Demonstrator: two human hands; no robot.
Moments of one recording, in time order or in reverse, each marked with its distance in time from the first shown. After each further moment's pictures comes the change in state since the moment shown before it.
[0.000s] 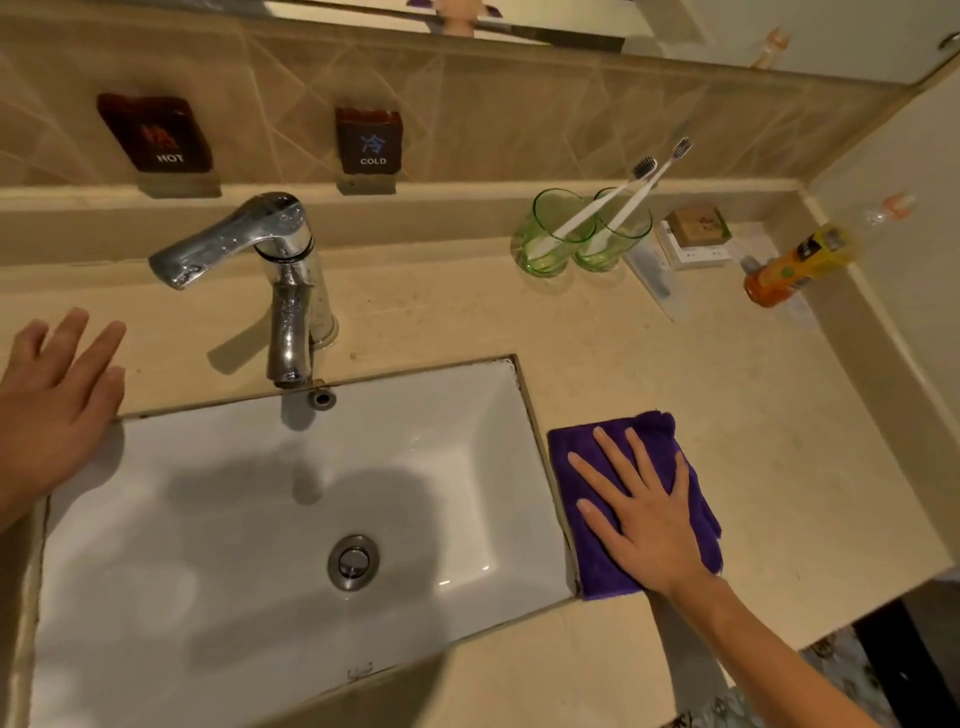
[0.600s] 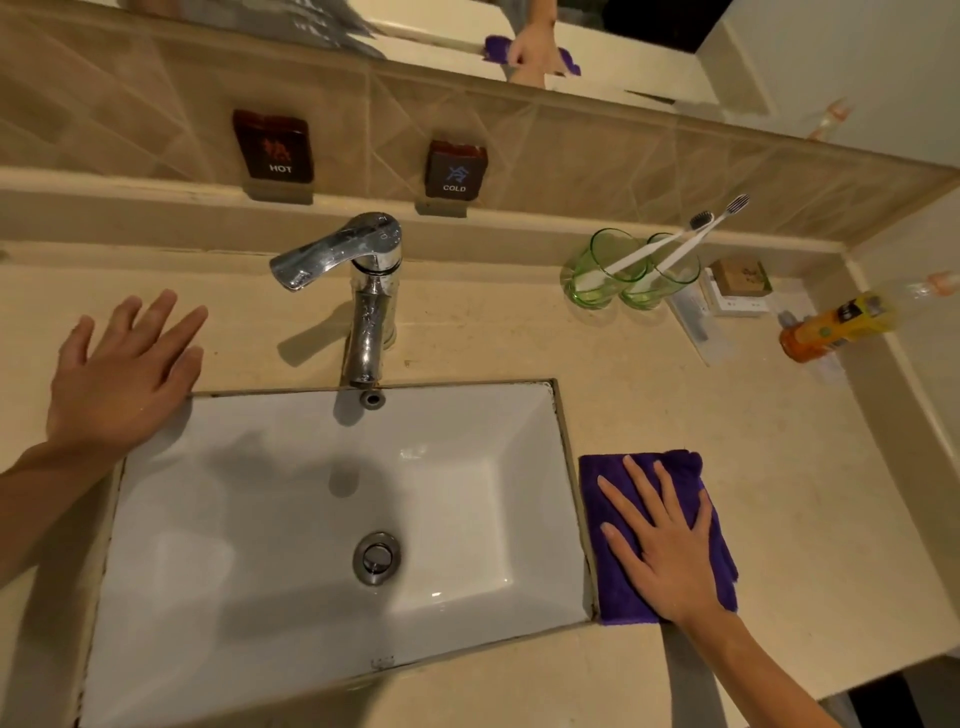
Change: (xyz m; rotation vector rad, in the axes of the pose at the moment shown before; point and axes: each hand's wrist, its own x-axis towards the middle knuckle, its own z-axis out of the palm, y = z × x) left_hand -0.013 0.021 -0.005 0.059 -0.069 -0.280; right_hand 0.006 -0.002 -0.001 -0.012 -0.039 0.020
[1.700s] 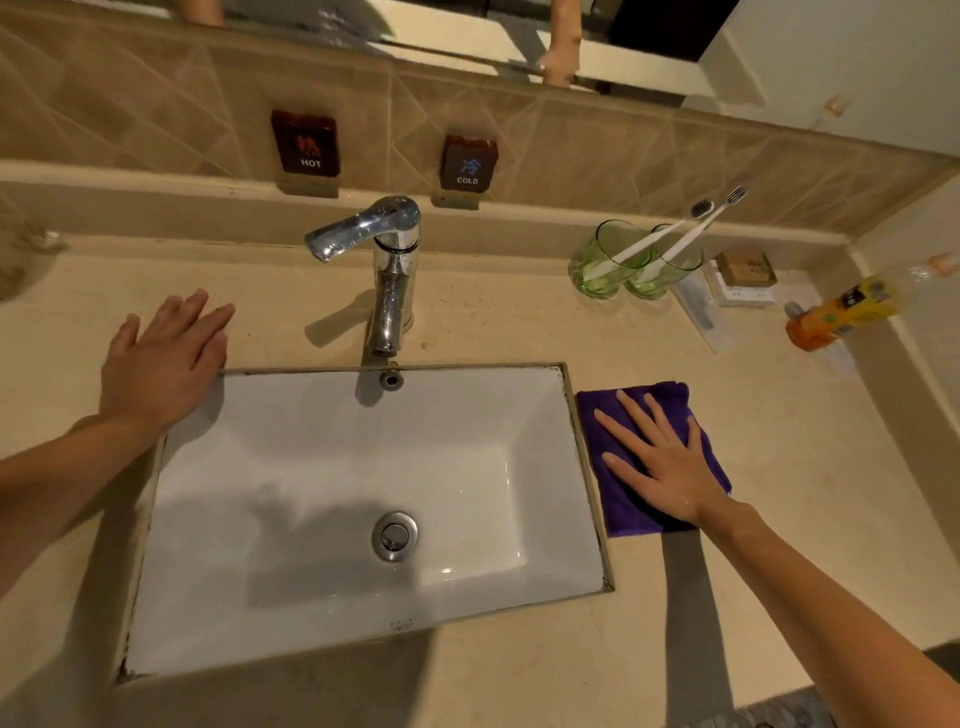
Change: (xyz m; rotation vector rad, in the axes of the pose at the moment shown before) left_hand -0.016 0.009 -0.006 -0.051 0.030 -0.017; right_hand 0.064 0.011 -0.035 0.071 -0.160 -0.097
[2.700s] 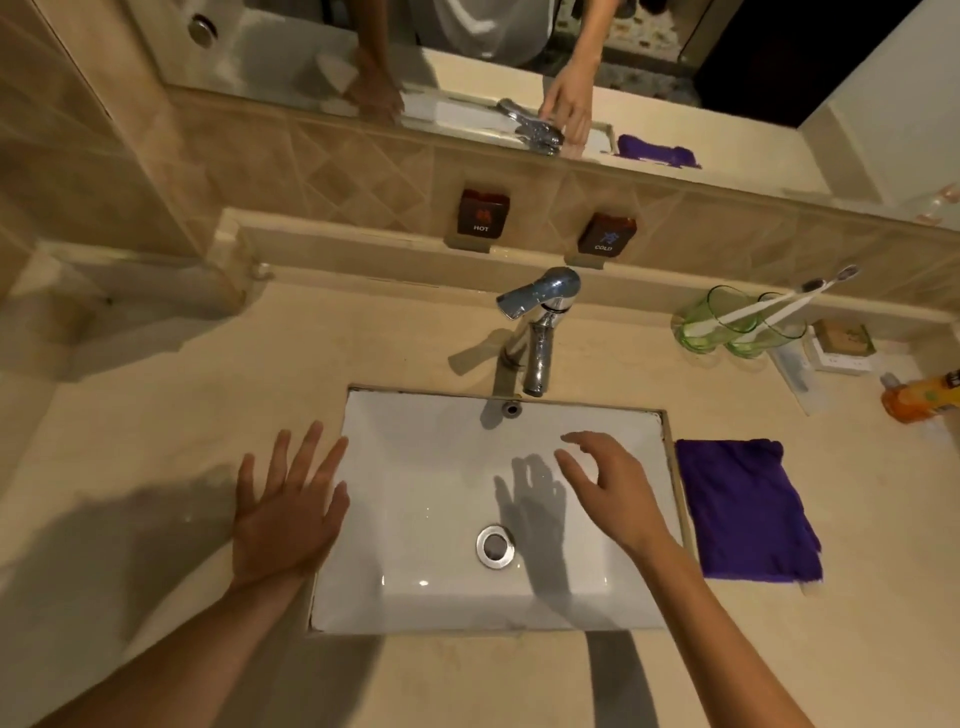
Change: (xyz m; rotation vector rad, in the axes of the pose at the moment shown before) left_hand -0.165 -0.025 0.005 0.204 0.016 -0.092; right_hand 0.012 -0.246 -0.038 0.496 0.219 -0.031
